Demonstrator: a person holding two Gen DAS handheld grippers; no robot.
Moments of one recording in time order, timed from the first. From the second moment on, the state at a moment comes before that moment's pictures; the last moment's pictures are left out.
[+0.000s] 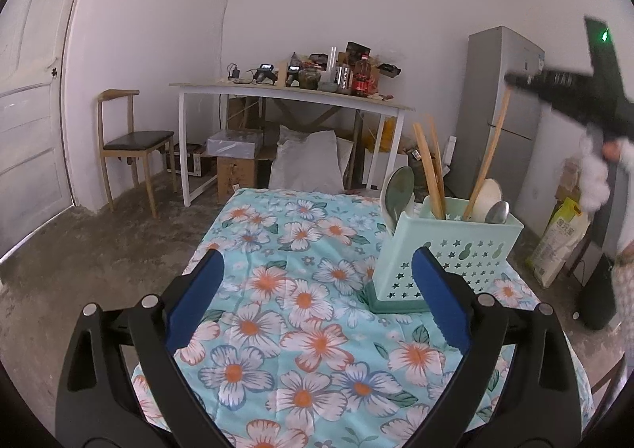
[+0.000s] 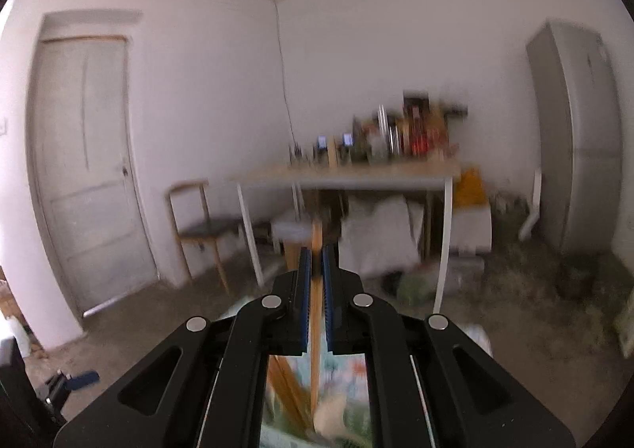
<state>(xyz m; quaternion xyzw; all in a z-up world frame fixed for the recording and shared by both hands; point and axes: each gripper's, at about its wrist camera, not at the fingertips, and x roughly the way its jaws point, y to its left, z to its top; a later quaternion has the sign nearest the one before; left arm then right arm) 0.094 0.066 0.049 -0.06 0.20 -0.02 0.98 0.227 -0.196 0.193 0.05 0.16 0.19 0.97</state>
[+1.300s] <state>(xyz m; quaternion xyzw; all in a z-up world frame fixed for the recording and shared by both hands) 0.134 0.016 0.070 -0.02 0.29 0.08 0.95 0.129 -0.206 0.088 0.00 0.32 0.01 0.95</state>
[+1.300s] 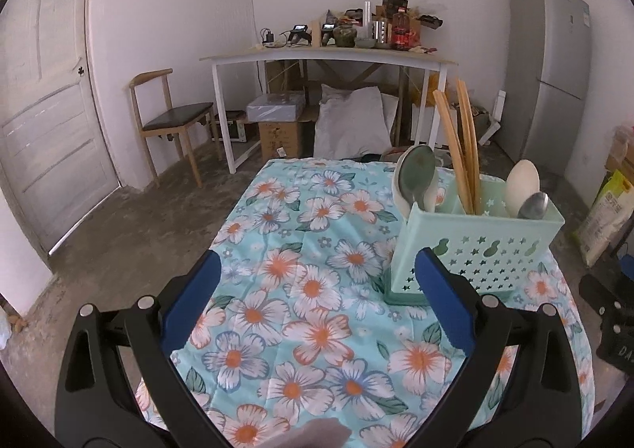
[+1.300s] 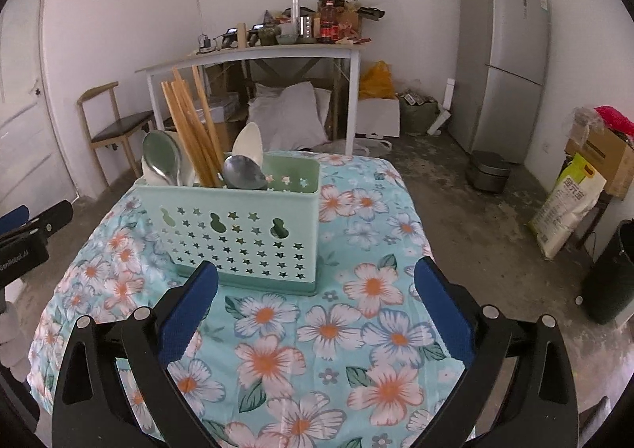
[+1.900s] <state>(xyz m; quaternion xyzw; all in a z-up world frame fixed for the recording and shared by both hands) 0.135 0.018 0.060 0.00 0.32 0.13 0.94 0.133 -0.197 0.084 -0.02 0.33 -0.05 0.94</state>
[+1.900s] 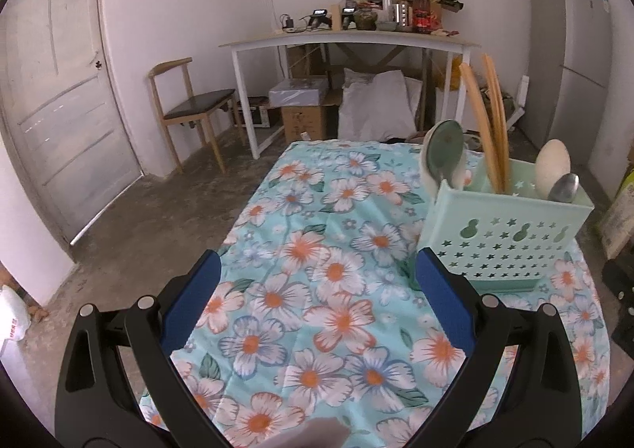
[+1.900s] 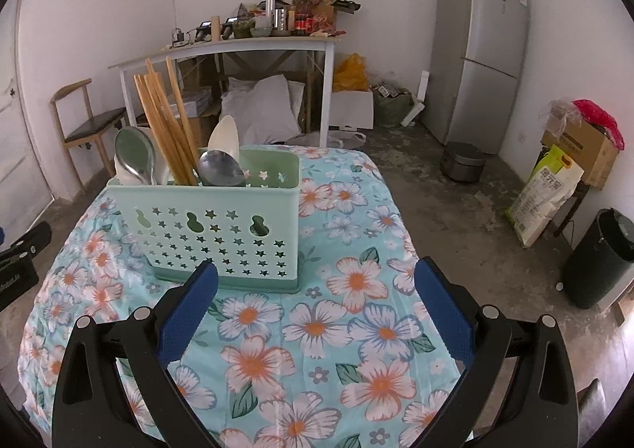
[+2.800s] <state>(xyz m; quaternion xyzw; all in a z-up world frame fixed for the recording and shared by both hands) 0.133 0.037 0.056 -0.01 0.34 0.16 0.93 0.140 -0.187 0.079 -0.02 0.34 -0.04 0.94</state>
